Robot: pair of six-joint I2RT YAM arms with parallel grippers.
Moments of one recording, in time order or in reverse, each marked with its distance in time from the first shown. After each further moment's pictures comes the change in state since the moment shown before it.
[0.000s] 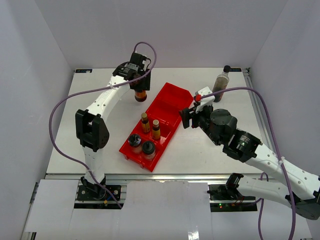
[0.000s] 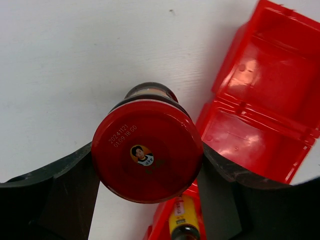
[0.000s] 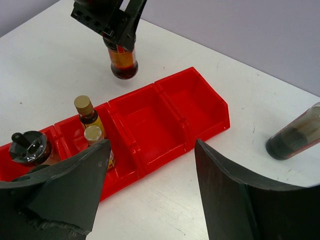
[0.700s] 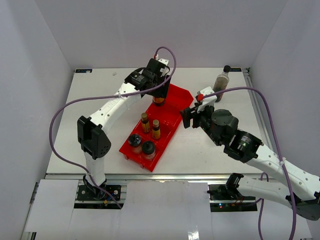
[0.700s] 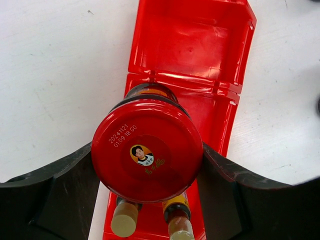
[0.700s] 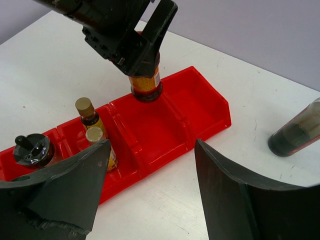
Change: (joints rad) left arm -0.212 -0.084 -0.024 -0.002 0.015 0.001; right arm 0.000 -0.010 0.000 -0.007 0.011 0.028
